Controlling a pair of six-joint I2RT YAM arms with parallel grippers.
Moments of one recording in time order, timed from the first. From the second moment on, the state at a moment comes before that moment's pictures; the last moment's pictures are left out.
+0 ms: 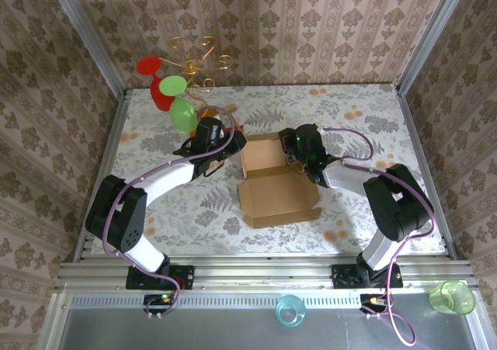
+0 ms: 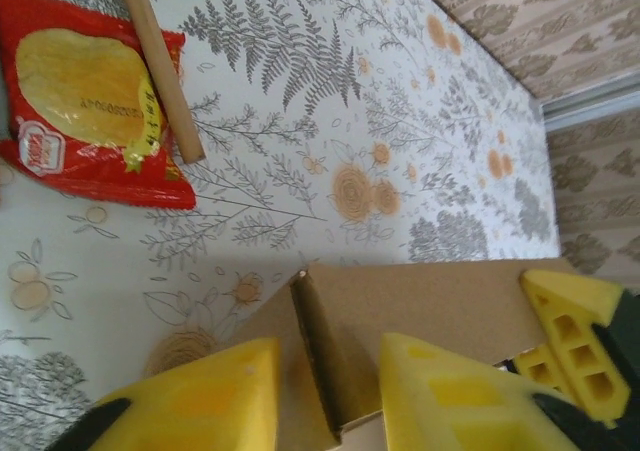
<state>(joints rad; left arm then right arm) -0.56 1.59 0.98 0.05 0.16 -0.89 0.46 1.68 0.87 0.42 0.07 1.53</state>
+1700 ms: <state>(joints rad) -0.64 1.57 0.93 -0.14 0.05 -0.69 0.36 1.61 1.26 -0.26 0.03 1.07</state>
